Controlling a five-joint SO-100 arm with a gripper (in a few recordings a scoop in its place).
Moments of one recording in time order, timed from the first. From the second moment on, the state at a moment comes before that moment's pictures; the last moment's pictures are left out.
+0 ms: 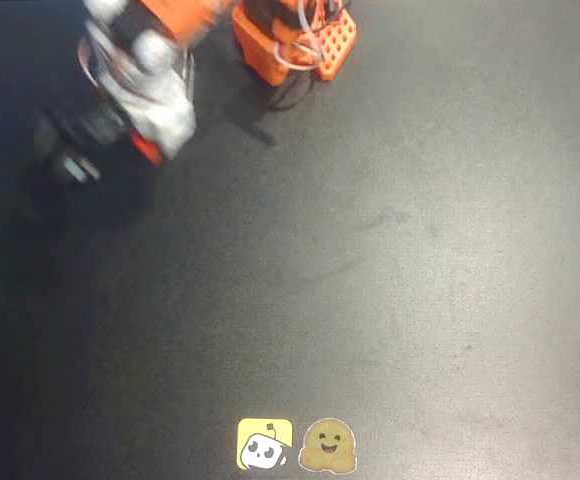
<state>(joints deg) 50.3 114.3 119.9 80.5 91.6</state>
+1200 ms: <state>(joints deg) 71.4 120.8 114.0 90.5 74.2</state>
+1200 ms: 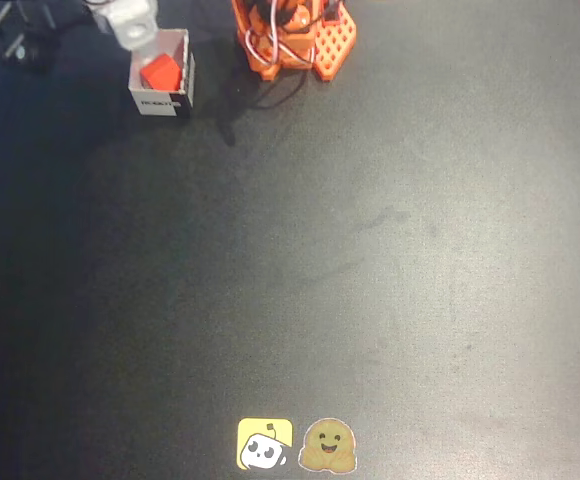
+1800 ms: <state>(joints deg) 9.1 153.7 136.5 66.7 75.2</state>
